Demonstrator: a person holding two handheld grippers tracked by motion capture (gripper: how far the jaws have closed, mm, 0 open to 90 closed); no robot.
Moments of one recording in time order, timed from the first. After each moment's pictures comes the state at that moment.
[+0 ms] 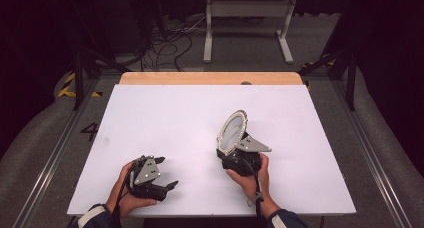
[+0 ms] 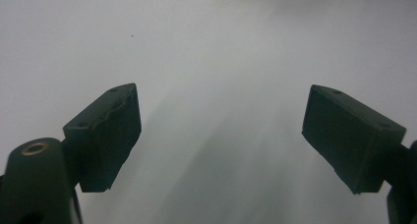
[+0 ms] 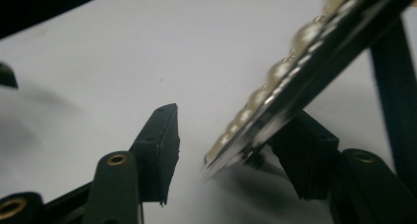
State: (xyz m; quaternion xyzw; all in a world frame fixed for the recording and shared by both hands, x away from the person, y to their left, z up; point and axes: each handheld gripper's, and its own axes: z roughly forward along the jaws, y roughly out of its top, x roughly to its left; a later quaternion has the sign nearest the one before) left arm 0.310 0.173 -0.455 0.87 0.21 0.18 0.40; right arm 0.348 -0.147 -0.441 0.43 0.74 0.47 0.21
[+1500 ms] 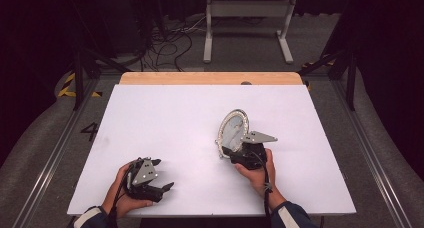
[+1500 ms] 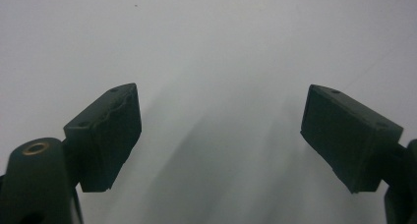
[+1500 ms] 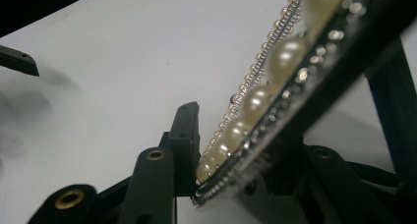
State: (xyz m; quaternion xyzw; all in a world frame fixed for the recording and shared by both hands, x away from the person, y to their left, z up) left arm 0.312 0.182 -0.462 0.88 0.22 0.18 0.38; right arm 0.366 -0.167 -0.440 0.40 0.77 0.46 0.15
